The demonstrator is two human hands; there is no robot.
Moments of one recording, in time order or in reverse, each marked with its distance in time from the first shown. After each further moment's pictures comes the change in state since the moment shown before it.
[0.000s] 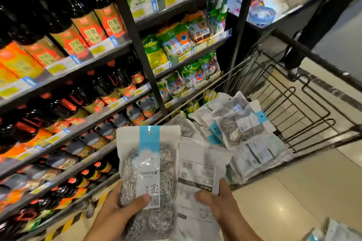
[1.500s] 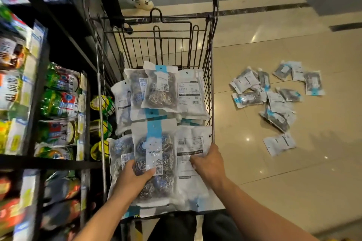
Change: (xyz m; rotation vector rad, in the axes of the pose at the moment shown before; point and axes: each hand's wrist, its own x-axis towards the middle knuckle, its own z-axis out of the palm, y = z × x) left_hand 0.298 0.041 0.055 1.168 -0.816 0.206; right_hand 0.114 0.071 0.098 0.243 1.155 0.215
